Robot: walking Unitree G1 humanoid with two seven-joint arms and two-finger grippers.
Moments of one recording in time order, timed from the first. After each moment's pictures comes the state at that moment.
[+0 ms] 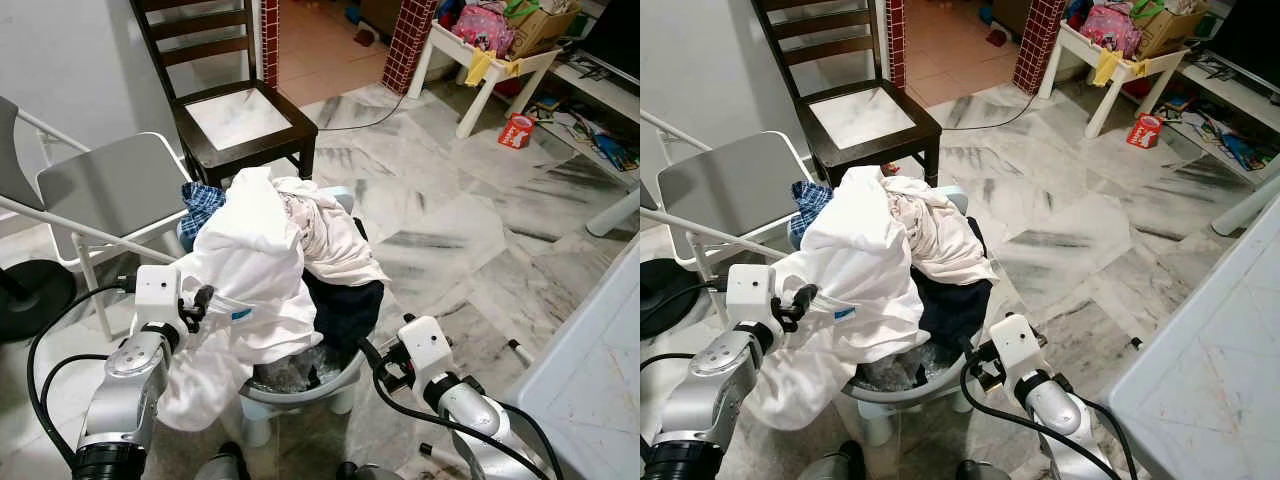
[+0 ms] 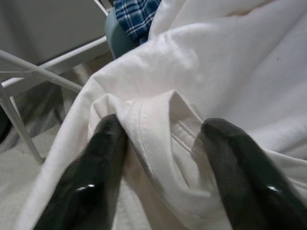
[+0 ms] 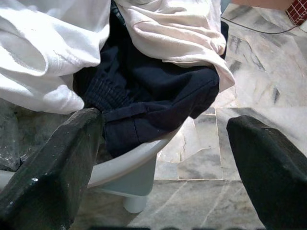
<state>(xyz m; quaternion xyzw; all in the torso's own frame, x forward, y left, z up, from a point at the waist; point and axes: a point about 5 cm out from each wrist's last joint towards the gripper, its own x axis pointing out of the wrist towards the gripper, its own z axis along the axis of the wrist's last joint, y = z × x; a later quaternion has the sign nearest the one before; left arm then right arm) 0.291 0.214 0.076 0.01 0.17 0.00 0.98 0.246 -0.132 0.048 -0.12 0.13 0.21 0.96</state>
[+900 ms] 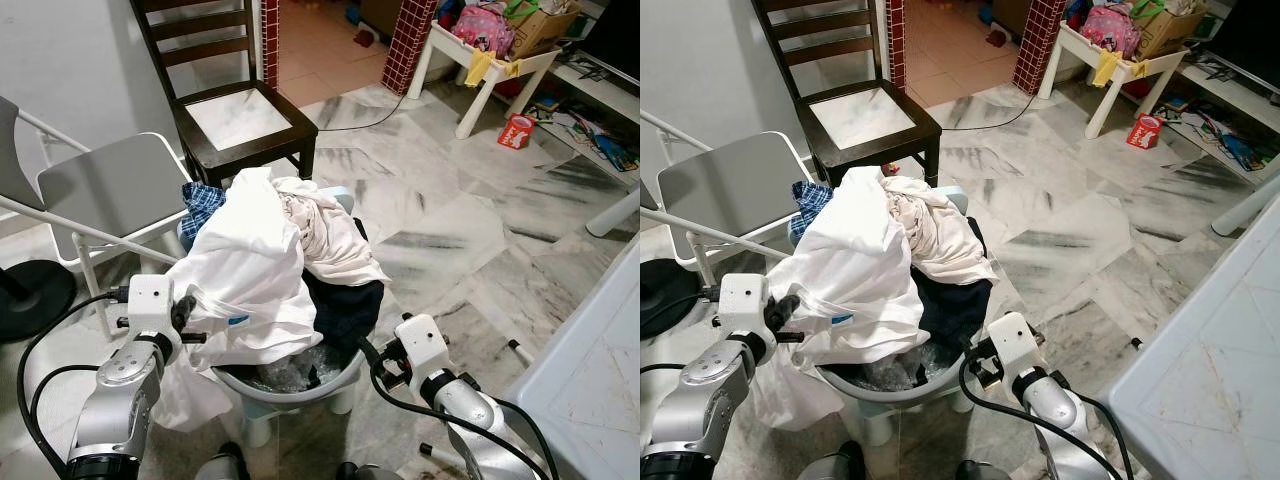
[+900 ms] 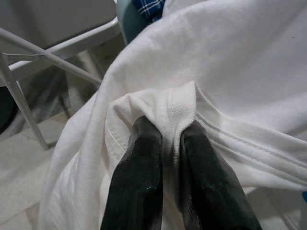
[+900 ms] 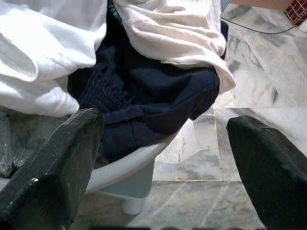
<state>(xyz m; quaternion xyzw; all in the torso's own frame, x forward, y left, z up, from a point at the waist) 0.281 0.219 0.071 0.00 0.19 0.01 0.98 0.254 -0.130 0.046 -0.12 0.13 0.21 0.96</state>
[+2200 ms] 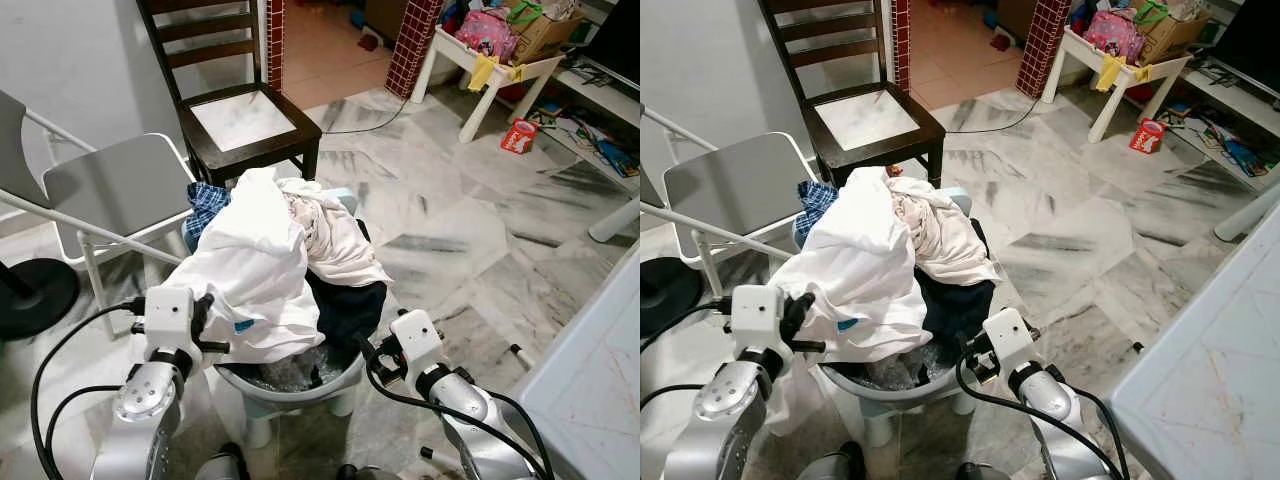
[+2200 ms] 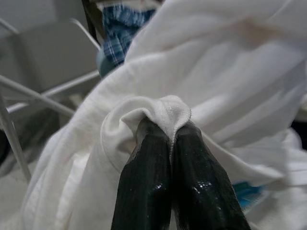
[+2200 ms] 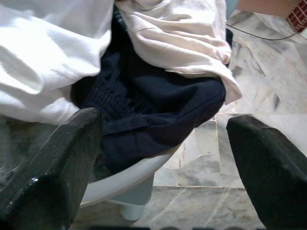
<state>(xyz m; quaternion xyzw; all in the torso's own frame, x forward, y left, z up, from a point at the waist) 0.243 0.180 0.084 0.01 0.09 -0.01 1.00 0.266 -0.126 0.042 -0.12 0.13 0.22 0.96</state>
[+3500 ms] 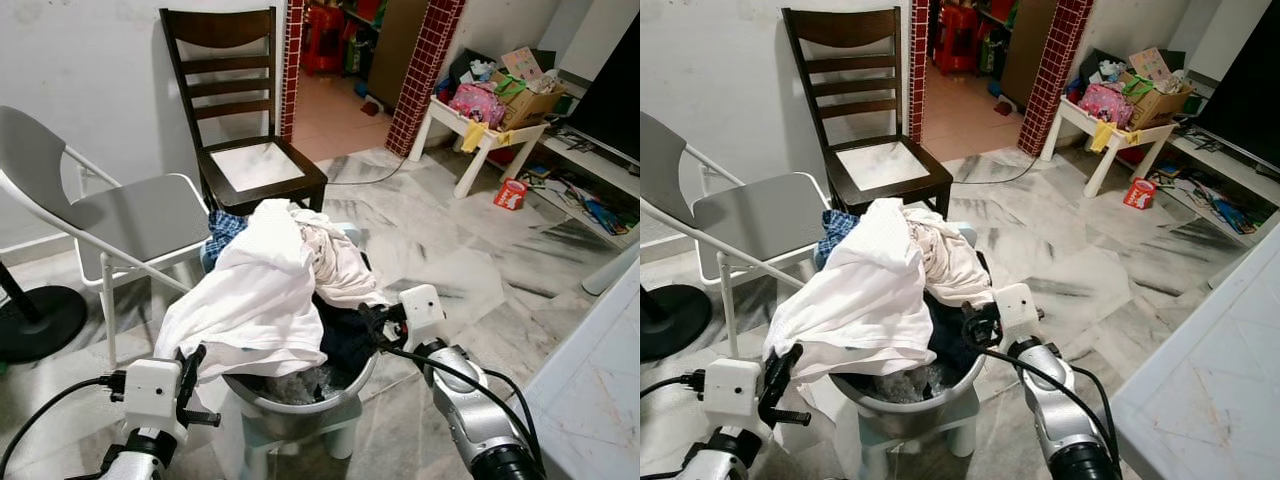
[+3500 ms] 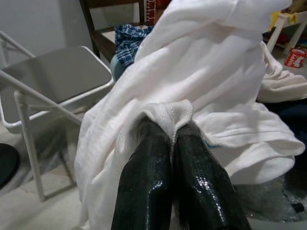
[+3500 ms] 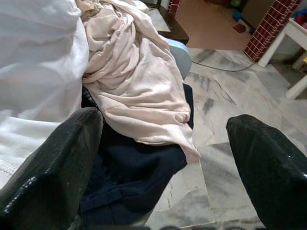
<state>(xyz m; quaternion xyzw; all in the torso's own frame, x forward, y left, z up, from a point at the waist) 0.186 0.187 0.052 0.03 0.10 -0.04 0.99 0.292 -0.135 0.042 -0.06 0.12 0.15 0.98</state>
